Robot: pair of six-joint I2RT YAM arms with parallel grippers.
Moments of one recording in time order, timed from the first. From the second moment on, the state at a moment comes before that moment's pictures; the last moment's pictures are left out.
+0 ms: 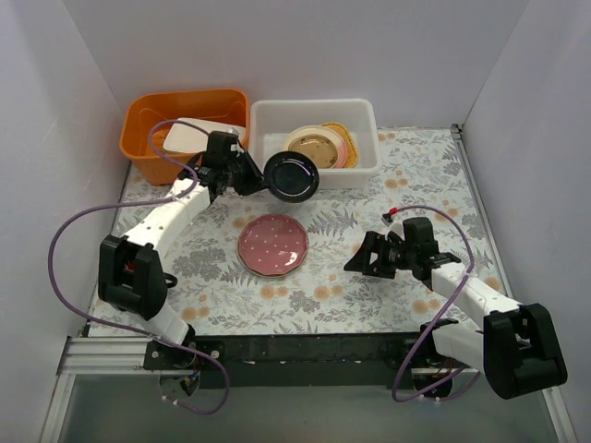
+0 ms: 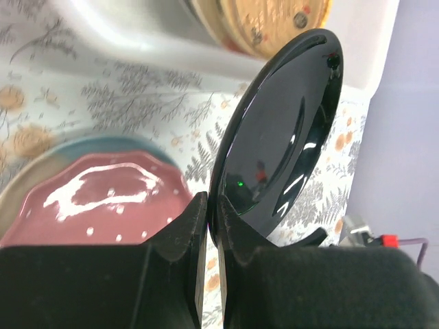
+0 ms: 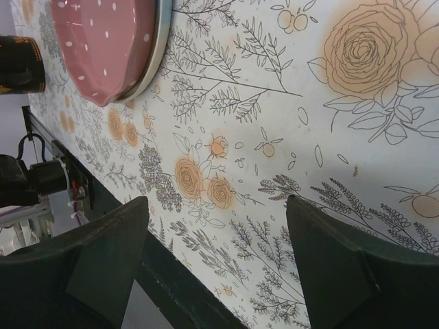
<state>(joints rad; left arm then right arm) -0.36 1.59 1.31 -0.43 0.21 -0.81 0.28 1.11 0.43 -0.13 -0.63 0.52</state>
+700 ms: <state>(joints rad) -0.36 1.98 1.86 -0.54 0.22 -0.74 0.28 1.17 0.41 -0.11 -0.64 0.52</state>
